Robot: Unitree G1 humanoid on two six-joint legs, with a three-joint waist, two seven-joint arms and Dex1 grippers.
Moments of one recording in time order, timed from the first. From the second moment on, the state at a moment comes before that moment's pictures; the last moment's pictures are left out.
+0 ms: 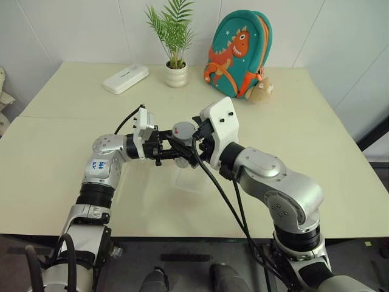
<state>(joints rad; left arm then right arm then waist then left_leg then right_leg) -0.86 0.44 0.01 0.48 -0.42 0.10 -1.28 -0.74 -0.14 0.19 -0.57 0.43 1.03 0.11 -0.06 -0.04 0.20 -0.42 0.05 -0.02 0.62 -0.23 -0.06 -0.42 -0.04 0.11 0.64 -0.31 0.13</state>
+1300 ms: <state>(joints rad) -0.86 0.44 0.02 0.43 -0.45 0.20 -1.36 -0.74 -0.22 0.12 -0.46 0.48 0.90 0.47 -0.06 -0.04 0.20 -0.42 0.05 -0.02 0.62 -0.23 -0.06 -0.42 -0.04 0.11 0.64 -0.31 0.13</state>
